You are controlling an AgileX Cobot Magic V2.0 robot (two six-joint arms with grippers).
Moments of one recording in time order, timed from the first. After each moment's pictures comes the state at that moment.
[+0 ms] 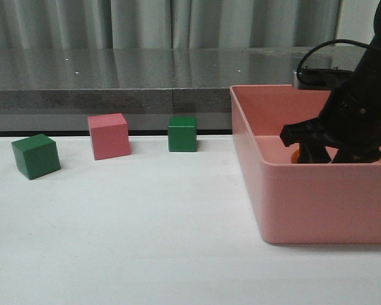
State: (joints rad) left arm -0.01 -0.01 0.00 0.00 0.04 0.04; right arm 0.20 1.86 -1.10 0.16 0.44 -0.09
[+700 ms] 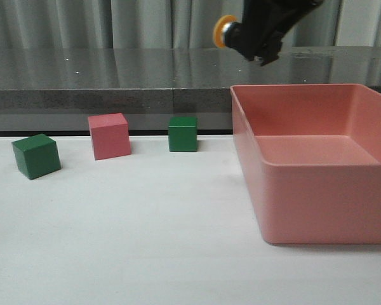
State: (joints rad) left arm -0.01 -0.01 0.00 0.00 0.04 0.04; right arm 0.41 1.68 -1.55 0.19 0.93 -0.57
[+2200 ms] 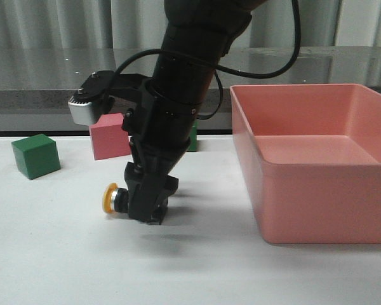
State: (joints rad) left arm -0.01 -0.01 0.00 0.00 0.04 0.04; right arm 0.69 2.10 -1.57 0.23 0.73 -1.00
